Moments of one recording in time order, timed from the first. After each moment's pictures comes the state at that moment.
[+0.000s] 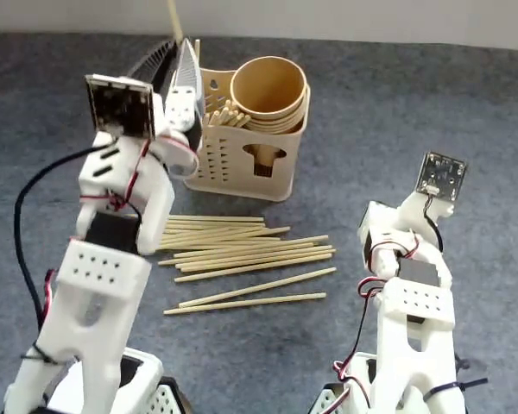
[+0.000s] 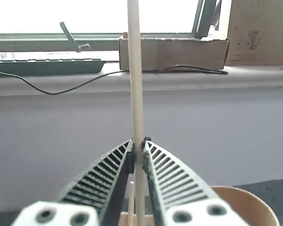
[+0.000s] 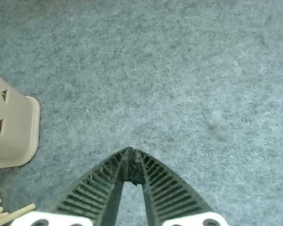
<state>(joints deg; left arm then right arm) 7.1 -38.3 36.6 2.3 4.5 5.9 -43.9 65.6 26.9 -5.2</state>
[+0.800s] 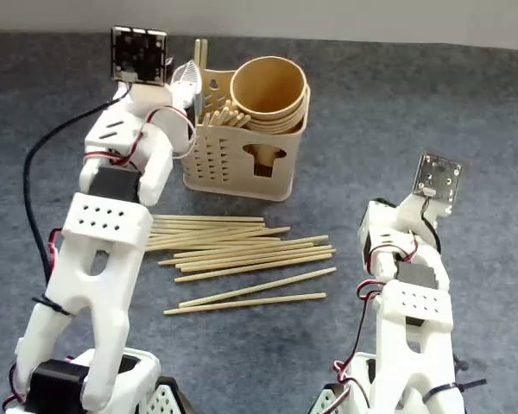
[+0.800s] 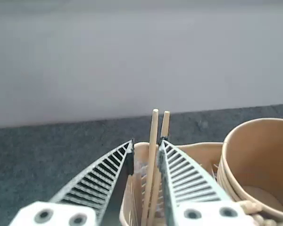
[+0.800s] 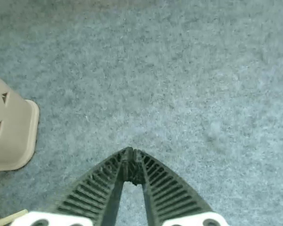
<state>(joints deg) 3.5 -23.3 23.9 24.2 4.5 6.1 -44.0 67.8 21.6 -2.4</state>
